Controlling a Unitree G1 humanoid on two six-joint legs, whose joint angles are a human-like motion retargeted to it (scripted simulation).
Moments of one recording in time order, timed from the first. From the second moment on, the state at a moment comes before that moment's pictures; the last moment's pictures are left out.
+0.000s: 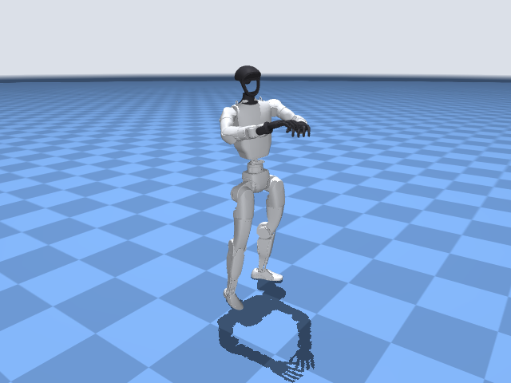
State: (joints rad) left arm -1.11 0.37 -0.81 0.64 0.49 -0.09 0.15; right arm -1.03 -0.65 0.72 0.44 -0.54 0.01 -0.14; waist -0.18 0.04 -0.01; left_leg 0.20 0.08 0.56 0.02 -0.17 -0.17; right_leg 0.06 -0.20 -0.26 0.08 -0.04 0.25
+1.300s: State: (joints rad) left arm -1.07 0.65 -0.68 0.55 0.50 -0.11 0.17; right arm -0.87 -0.49 0.74 0.61 -0.56 -0.02 -0.13; waist 0.14 -0.10 -0.02; left_leg 0.16 0.08 0.46 0.02 -0.17 -0.17; right_leg 0.08 -0.22 -0.36 0.08 -0.03 0.26
